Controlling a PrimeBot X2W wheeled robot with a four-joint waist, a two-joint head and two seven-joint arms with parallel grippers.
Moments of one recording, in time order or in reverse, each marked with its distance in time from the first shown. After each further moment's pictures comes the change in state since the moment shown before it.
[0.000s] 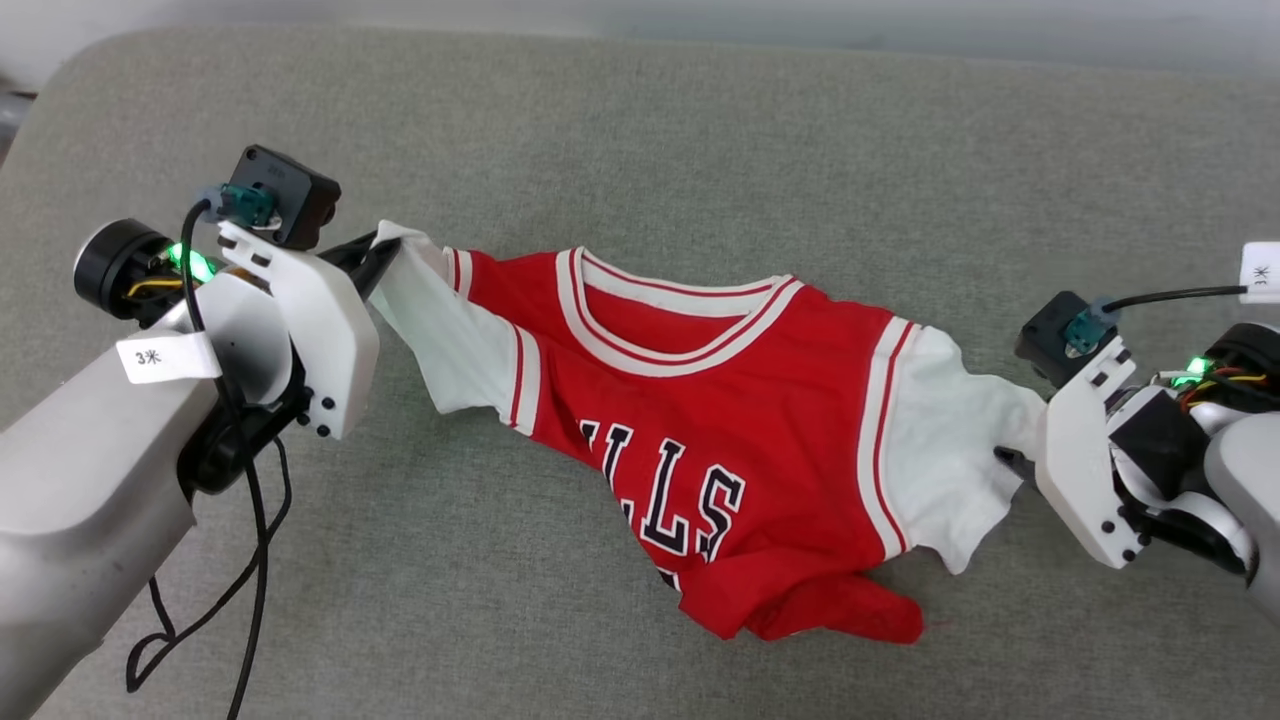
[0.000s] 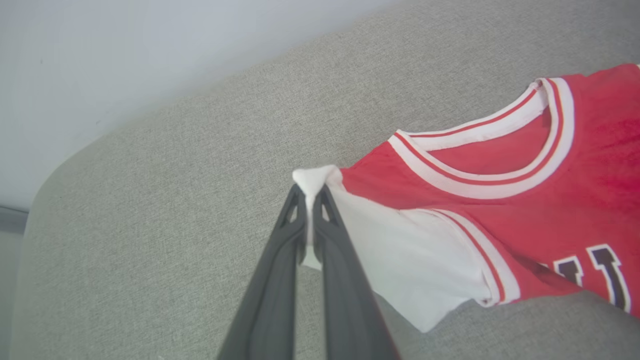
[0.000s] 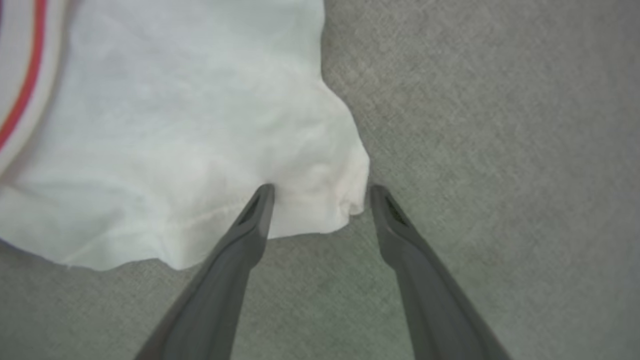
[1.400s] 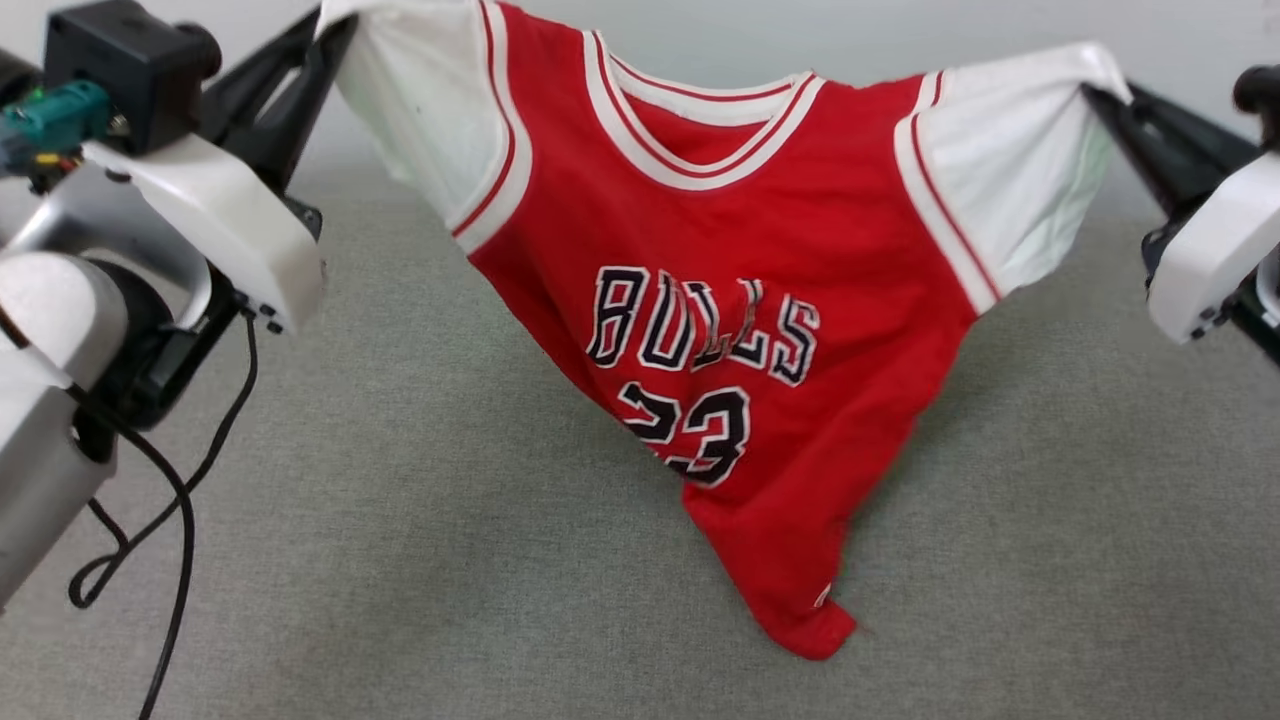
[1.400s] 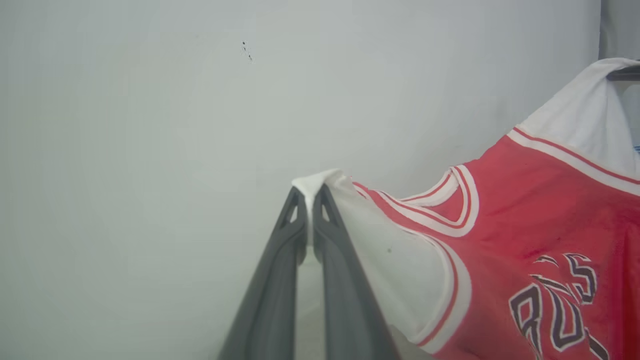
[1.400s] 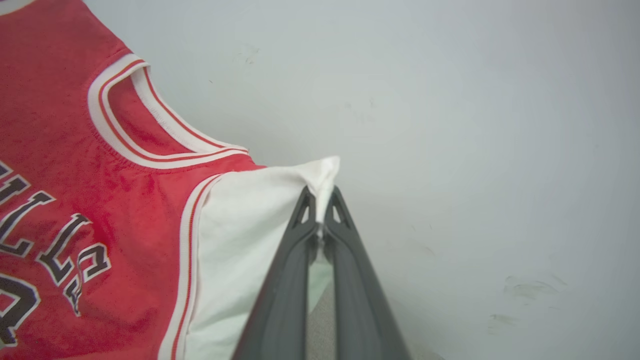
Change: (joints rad) left arm -0.057 0.106 0.121 -0.285 0.056 0.109 -0.181; right arm -0.143 0.042 -0.209 0.082 -0.039 0.000 -0.607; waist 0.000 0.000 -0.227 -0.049
